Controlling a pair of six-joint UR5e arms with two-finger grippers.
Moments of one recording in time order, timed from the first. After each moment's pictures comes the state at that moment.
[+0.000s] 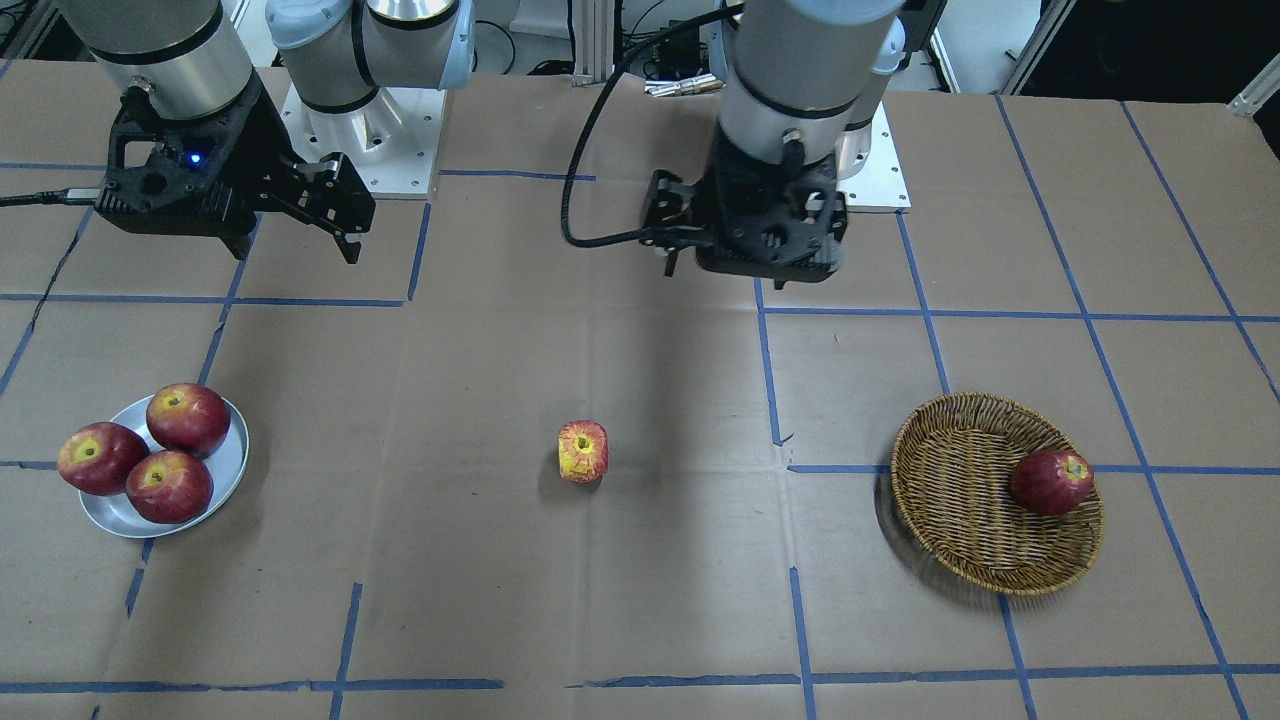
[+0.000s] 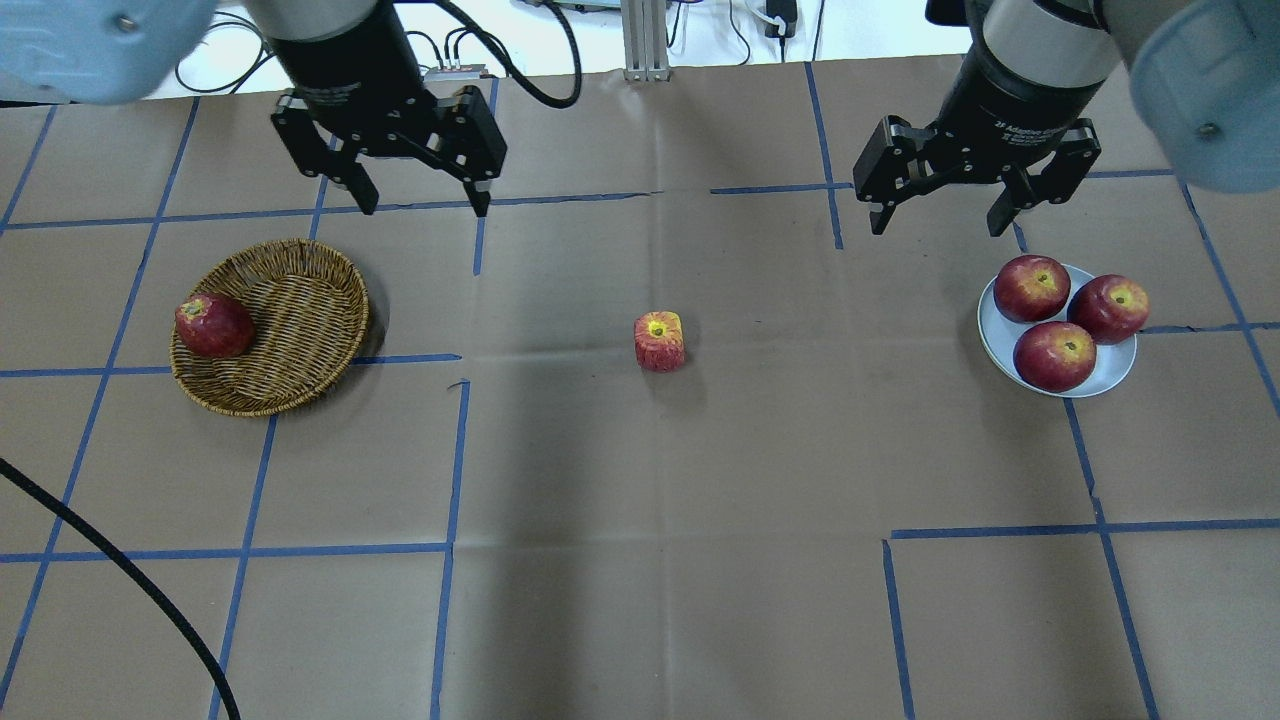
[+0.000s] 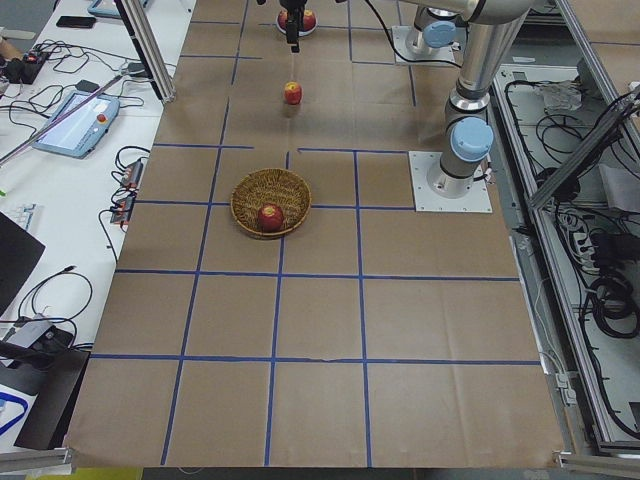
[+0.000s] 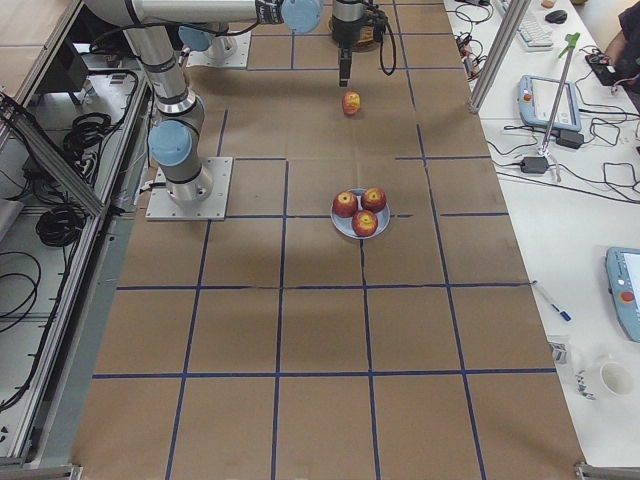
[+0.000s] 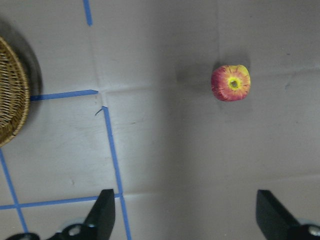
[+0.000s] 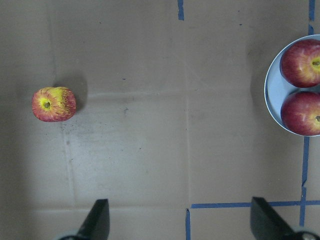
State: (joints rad) left arm -1.64 -1.70 -1.33 -1.76 1.52 0.07; right arm 1.58 -1.57 1.57 -1.58 -1.52 0.07
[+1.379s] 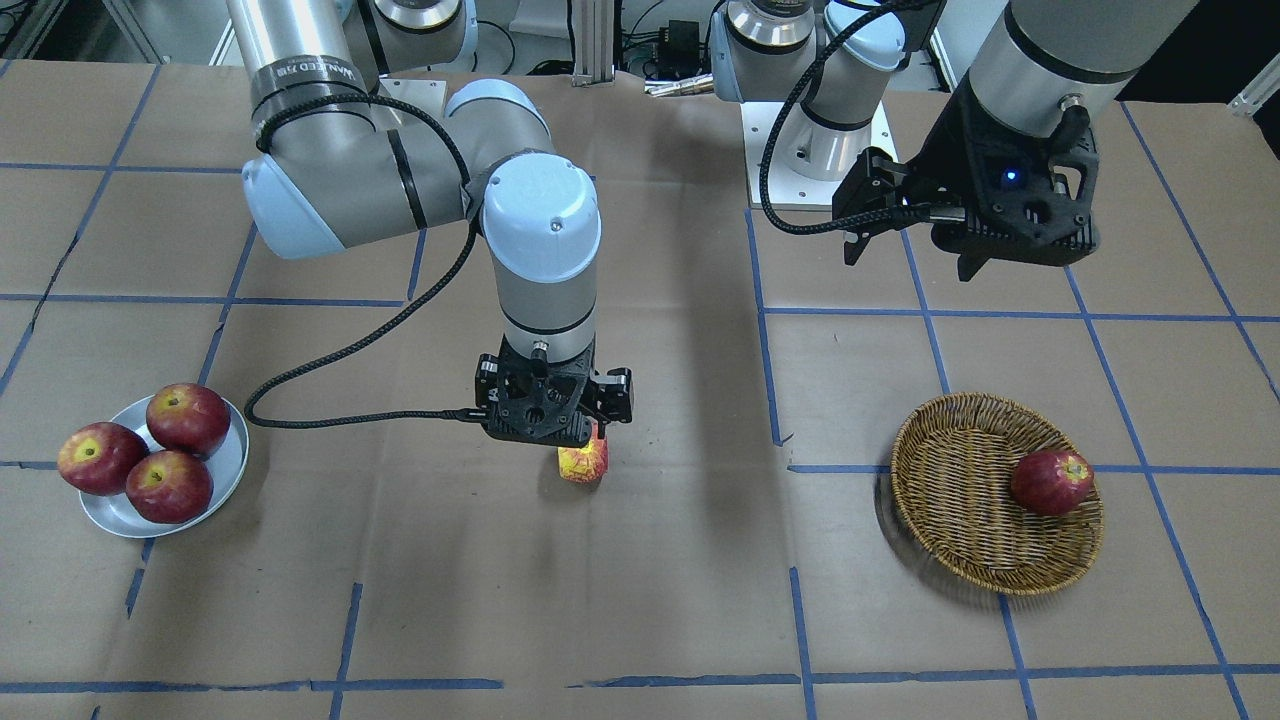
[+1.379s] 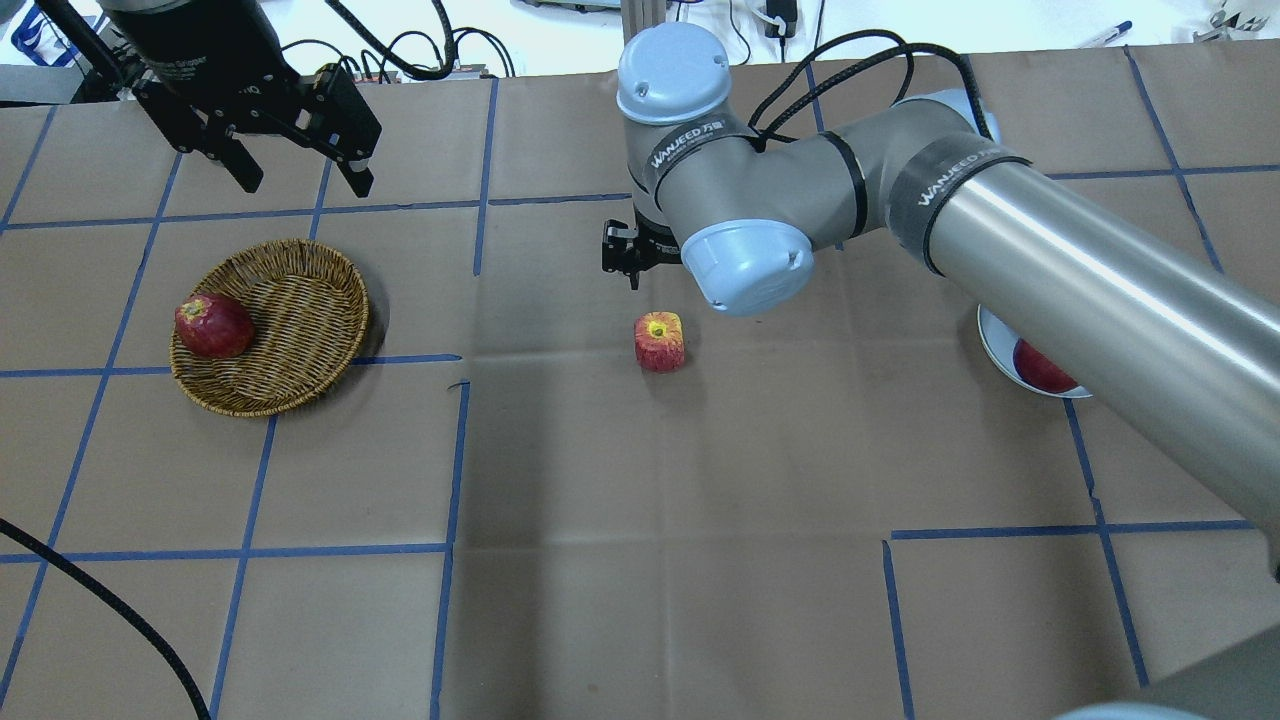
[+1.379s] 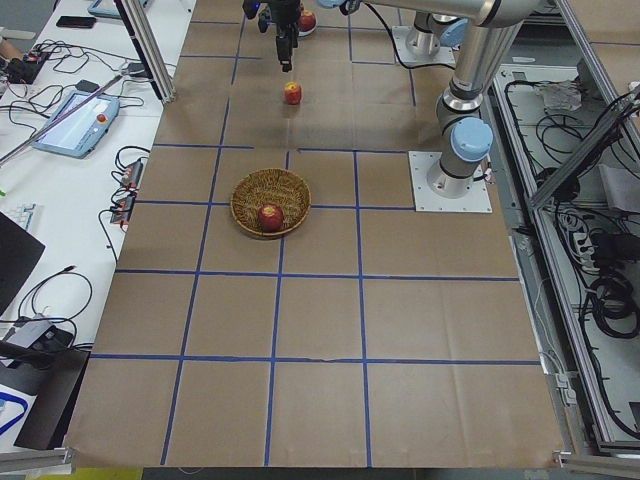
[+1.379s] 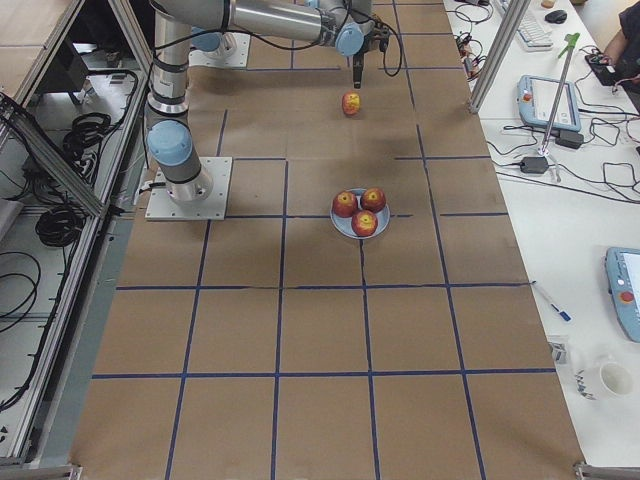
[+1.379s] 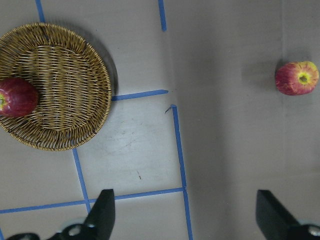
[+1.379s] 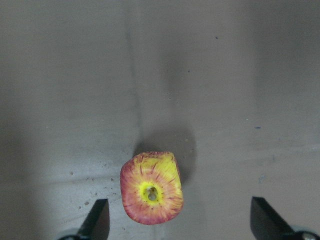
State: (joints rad) left arm -1.54 -1.69 -1.32 -1.77 1.56 0.16; right arm 1.94 -1.14 1.57 -2.06 -1.60 0.48
